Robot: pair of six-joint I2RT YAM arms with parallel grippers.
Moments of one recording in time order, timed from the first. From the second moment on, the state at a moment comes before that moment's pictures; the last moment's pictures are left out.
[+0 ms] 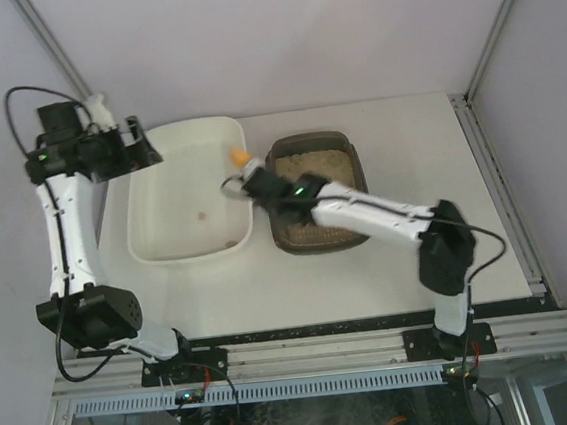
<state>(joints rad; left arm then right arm) 0.29 1.52 1.82 -1.08 0.39 -0.04 1.04 1.95 1.71 -0.82 0.53 0.03</state>
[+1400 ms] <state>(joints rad) -0.29 1.73 1.56 -0.46 0.22 -0.87 0.53 2.13 1.82 -1.20 0.12 0.36</state>
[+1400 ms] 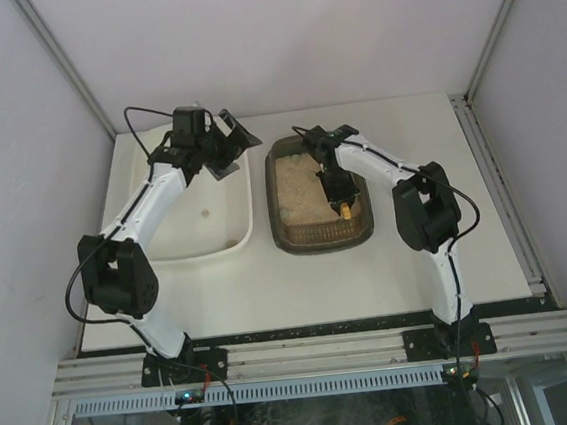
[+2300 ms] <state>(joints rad) -0.25 1.67 1.46 -0.42 0.19 -0.84 0.49 2.20 1.83 -1.07 -0.39 0.36</state>
